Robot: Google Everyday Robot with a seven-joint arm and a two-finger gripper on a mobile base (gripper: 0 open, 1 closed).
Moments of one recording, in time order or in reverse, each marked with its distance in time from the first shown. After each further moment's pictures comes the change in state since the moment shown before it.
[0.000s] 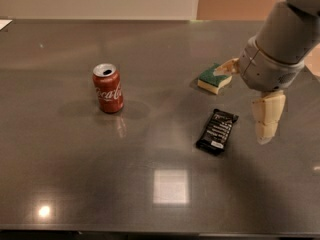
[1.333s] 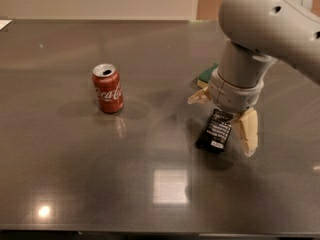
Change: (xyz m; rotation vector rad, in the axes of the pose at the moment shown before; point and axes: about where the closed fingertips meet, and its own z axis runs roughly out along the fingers) arm -0.026 0.005 0.066 -0.147 0.021 -0.286
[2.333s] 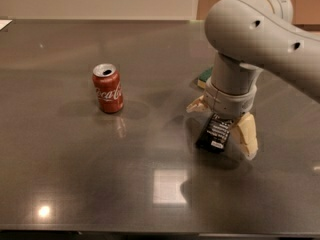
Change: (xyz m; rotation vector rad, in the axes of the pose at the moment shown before) arm 0.001 0.005 0.016 -0.064 0.048 -0.047
